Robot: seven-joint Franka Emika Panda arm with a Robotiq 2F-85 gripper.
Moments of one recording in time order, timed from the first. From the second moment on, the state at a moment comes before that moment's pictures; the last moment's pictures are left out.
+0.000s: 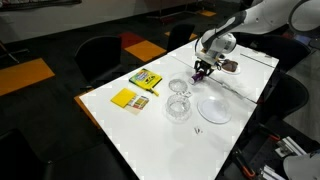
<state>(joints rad) -0.17 0.87 -0.15 -1.59 0.50 2.34 0.78</state>
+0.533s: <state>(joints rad) -0.04 0.75 -0.26 -1.63 0.18 2.35 0.90</state>
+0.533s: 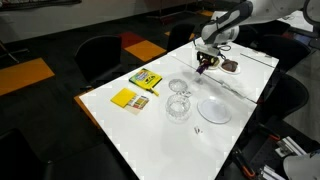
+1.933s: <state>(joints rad) 0.48 0.80 -0.74 -1.90 -1.03 2.89 1.73</state>
